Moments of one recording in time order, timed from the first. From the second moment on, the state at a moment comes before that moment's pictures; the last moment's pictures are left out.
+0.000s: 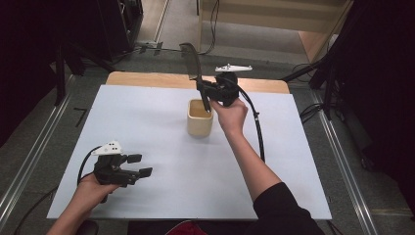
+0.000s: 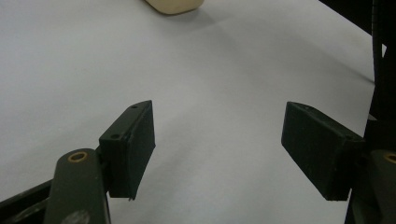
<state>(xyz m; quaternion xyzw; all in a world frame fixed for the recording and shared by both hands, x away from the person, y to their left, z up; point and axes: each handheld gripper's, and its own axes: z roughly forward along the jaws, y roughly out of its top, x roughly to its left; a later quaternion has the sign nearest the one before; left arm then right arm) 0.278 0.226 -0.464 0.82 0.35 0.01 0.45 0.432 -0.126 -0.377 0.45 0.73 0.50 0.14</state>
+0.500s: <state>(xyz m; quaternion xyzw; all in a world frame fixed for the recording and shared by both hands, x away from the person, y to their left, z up) 0.278 0.225 -0.465 0.82 0.34 0.01 0.45 0.431 -0.120 -0.386 0.45 0.72 0.50 0.14</state>
